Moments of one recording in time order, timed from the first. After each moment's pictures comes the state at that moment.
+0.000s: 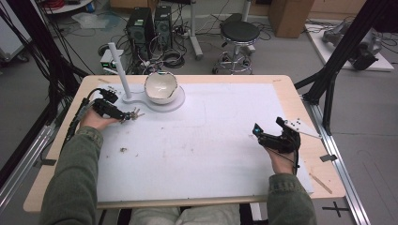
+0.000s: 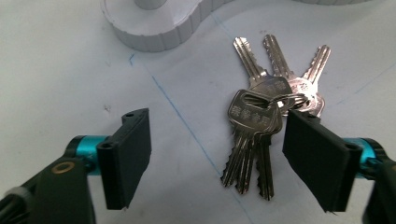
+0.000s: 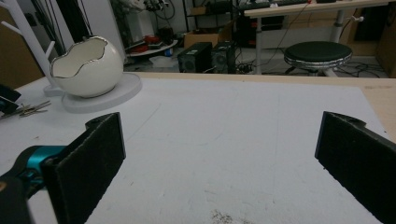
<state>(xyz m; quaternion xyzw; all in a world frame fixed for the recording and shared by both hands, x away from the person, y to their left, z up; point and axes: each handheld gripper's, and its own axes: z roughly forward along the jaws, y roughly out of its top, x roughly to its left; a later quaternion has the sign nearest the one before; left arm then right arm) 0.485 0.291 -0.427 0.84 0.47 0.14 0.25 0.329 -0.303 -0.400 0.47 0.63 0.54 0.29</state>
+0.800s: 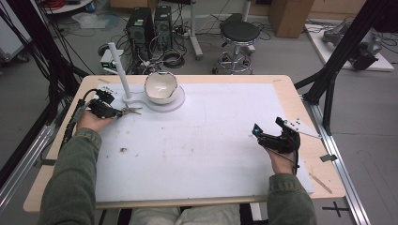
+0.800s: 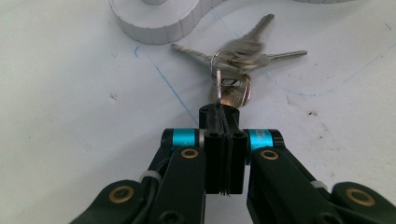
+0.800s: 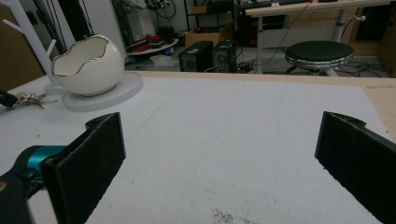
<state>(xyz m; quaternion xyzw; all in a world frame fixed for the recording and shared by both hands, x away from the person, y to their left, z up) 0.476 0.299 -0.422 0.83 0.47 0.14 0.27 0.329 -0.302 -0.400 0.47 0.63 0.54 0.29</state>
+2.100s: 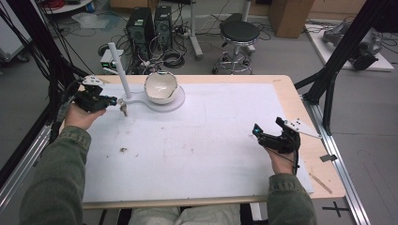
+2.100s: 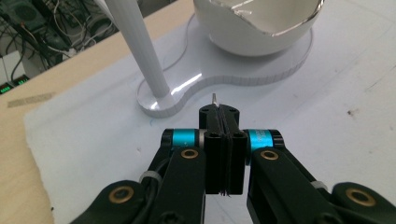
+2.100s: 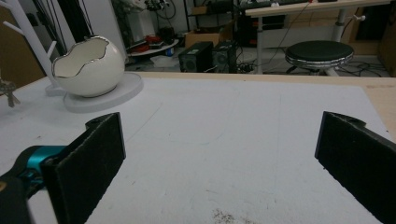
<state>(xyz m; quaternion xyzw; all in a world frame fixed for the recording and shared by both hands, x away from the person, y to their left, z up) 0.433 0.301 -0.346 0.81 0.40 0.23 0.36 0.329 -0.303 -0.400 0.47 0.63 0.54 0.29</state>
